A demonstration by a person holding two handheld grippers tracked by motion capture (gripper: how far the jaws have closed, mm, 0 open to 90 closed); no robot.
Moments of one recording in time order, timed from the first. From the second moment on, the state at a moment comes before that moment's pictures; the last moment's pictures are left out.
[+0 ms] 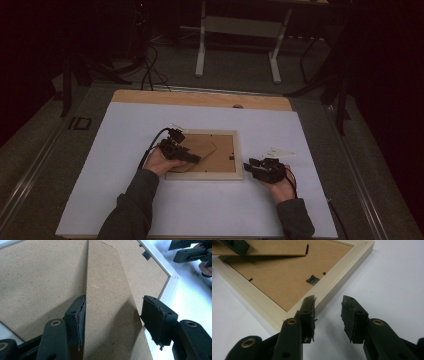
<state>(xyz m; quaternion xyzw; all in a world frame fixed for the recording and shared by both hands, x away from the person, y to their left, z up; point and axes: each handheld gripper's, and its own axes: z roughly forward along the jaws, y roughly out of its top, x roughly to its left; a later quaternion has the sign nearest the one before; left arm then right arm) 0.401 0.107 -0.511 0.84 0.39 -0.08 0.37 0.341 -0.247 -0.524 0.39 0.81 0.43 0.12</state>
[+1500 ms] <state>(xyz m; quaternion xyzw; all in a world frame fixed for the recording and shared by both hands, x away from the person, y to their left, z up) 0.380 0.093 -0.493 0.87 0.34 0.03 0.35 0.352 -0.244 -0.516 0.39 0.79 0.46 0.10</state>
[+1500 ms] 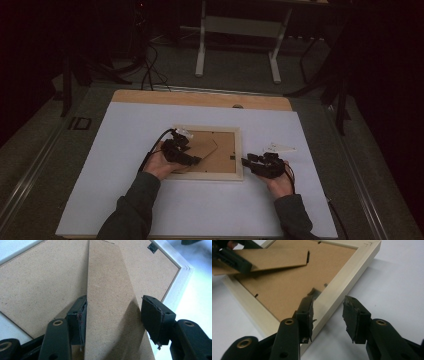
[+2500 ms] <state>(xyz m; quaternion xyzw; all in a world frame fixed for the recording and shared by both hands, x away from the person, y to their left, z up) 0.357 0.091 -0.487 0.87 0.32 0.09 0.37 0.403 -0.225 -0.495 0.42 0.79 0.44 0.08</state>
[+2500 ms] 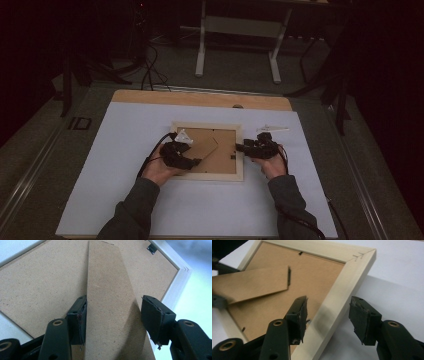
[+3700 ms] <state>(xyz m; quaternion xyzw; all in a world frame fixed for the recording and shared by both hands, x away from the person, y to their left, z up) 0.347 0.088 -0.480 0.87 0.28 0.14 0.38 0.430 -0.226 -0.500 0.46 0.76 0.46 -0.02</state>
